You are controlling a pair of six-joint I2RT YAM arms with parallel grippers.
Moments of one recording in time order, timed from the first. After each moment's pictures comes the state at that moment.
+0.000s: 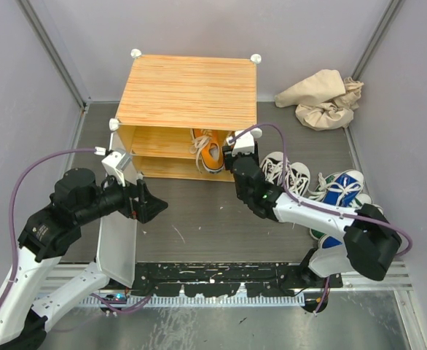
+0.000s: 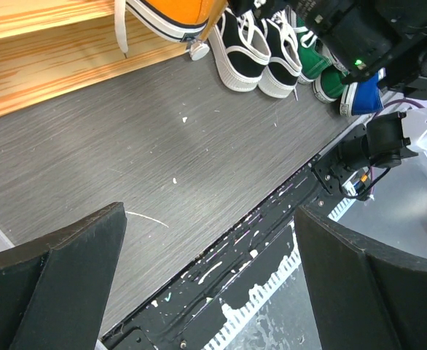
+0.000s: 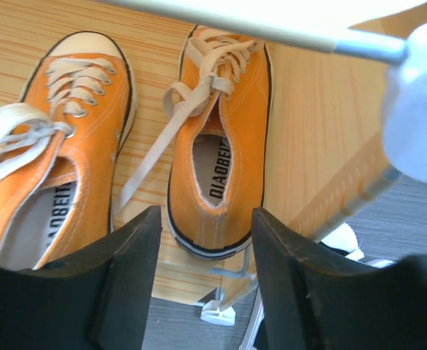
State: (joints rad) left arm -0.57 0.67 1.13 -0.88 0.26 -0.34; right arm 0.86 1.37 0.81 0.43 0.83 -0.02
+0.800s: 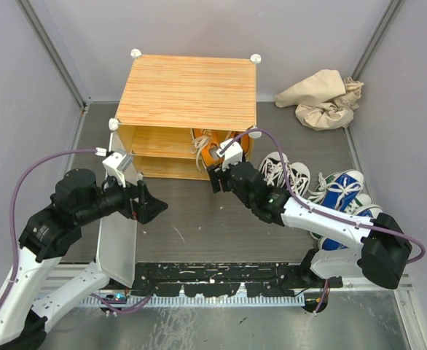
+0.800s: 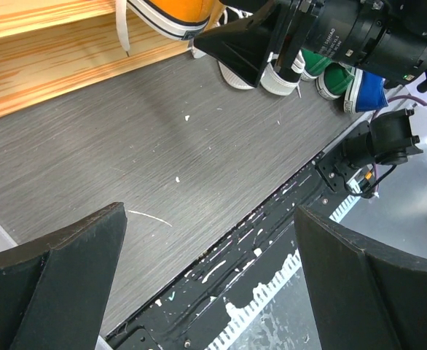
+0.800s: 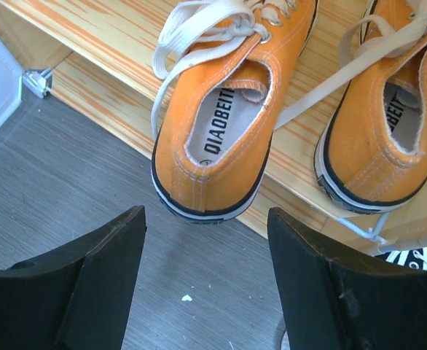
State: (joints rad) left arm -0.57 0.67 1.12 -0.88 0.26 -0.33; right arm 0.92 1.24 0.83 0.09 0.40 0.10
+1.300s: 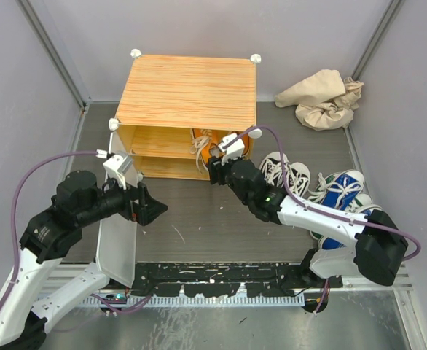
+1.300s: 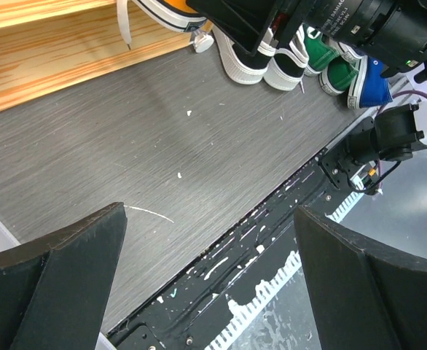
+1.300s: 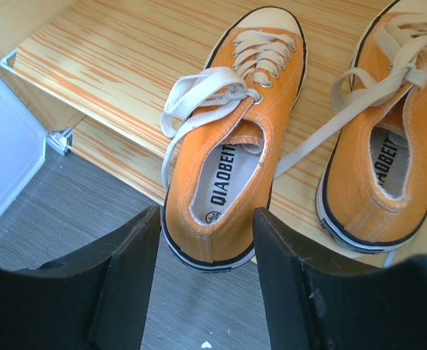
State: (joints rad) left arm -0.57 0.65 1.10 -0.88 0.26 -0.32; right arm 0.92 1.28 0.83 0.26 0.43 0.13
